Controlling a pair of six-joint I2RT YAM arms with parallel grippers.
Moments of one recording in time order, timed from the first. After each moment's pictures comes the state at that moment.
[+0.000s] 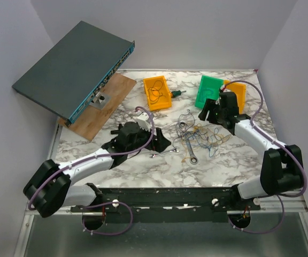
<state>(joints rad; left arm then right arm) -0.74 1.19 0.54 0.33 0.19 -0.52 0.21 1.47 0.95 -0.18 -0.01 0.40</state>
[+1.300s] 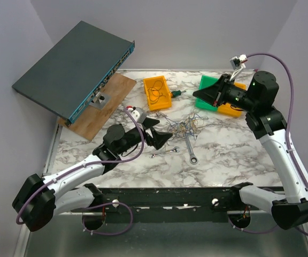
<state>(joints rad) -0.76 1.04 0.54 0.56 0.26 -0.36 0.26 1.11 1.30 -0.28 -0.65 0.52</state>
